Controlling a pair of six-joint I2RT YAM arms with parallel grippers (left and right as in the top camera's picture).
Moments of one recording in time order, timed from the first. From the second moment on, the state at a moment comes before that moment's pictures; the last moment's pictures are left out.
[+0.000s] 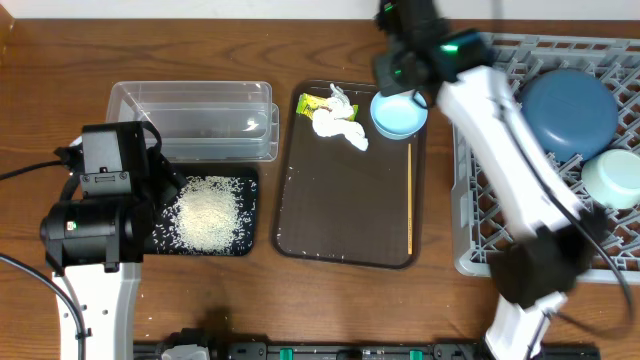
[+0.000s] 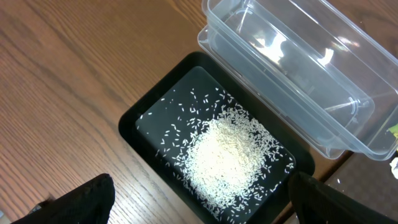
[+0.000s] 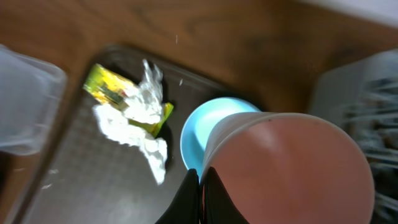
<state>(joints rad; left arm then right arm) 0.06 1.11 1.28 -1.21 -0.32 -0.62 0.39 1.94 2.03 -1.04 0.09 0.11</state>
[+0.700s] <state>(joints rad) 0.06 1.11 1.28 -1.21 -0.32 -0.62 -0.22 1.69 1.78 -1.24 -0.39 0.15</state>
